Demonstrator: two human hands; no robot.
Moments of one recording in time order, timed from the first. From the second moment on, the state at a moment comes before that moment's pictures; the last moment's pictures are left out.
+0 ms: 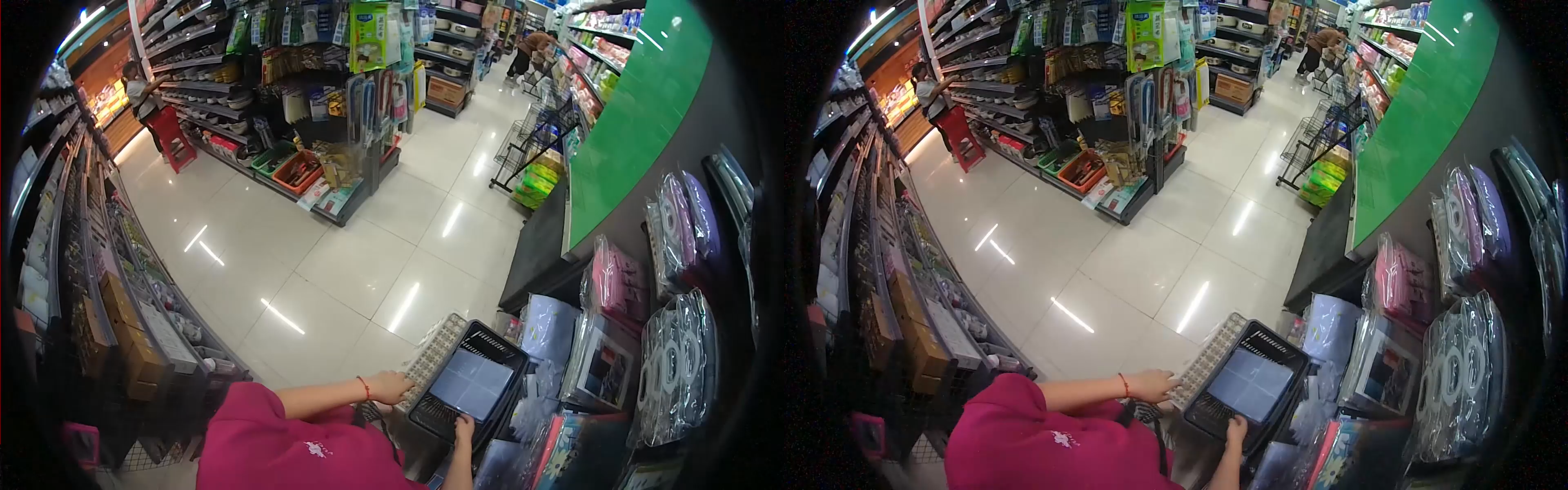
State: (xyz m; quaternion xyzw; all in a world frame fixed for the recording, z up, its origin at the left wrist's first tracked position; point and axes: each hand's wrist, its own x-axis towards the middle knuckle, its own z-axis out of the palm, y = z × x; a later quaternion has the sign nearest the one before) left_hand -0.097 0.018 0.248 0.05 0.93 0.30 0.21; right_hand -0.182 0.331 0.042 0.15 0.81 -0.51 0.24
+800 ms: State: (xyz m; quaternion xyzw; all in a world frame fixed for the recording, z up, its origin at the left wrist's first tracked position) left_hand 0.027 0.347 0.362 0.64 0.60 0.27 0.38; right_hand 0.264 0.414 0.070 0.39 0.66 -0.64 0.06
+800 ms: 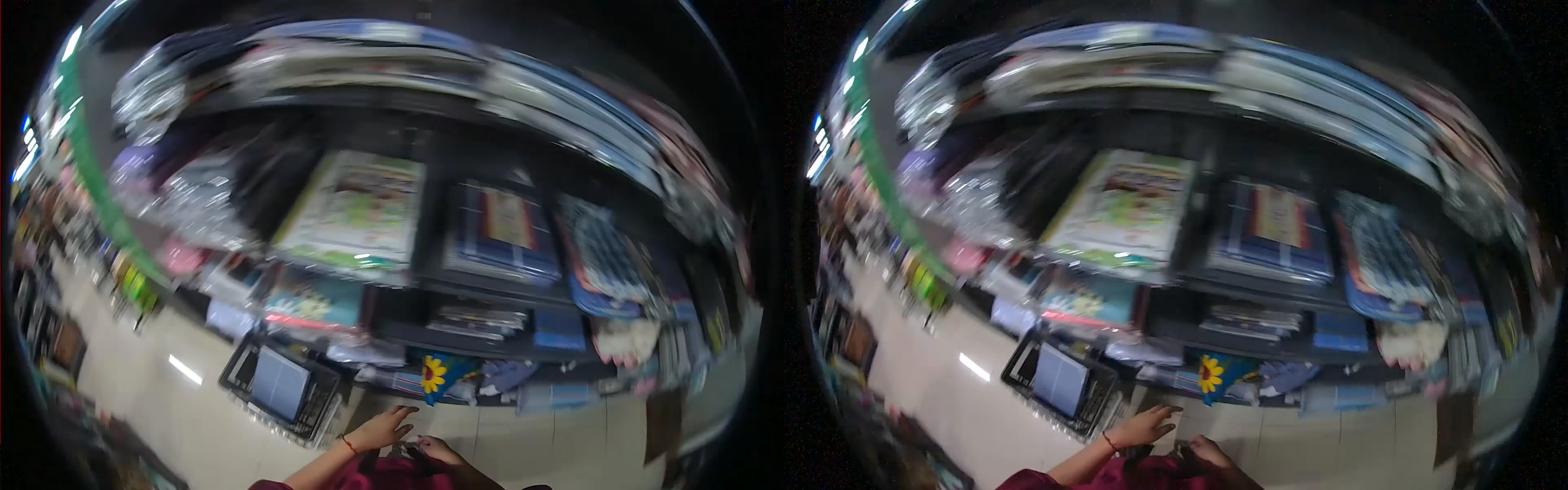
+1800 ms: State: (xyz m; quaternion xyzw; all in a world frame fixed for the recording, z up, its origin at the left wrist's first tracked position) left_hand 0.038 0.636 0.487 0.53 0.68 0.44 -0.25; right_hand 0.239 0.716 0.484 0.38 0.77 -0.03 -0.51
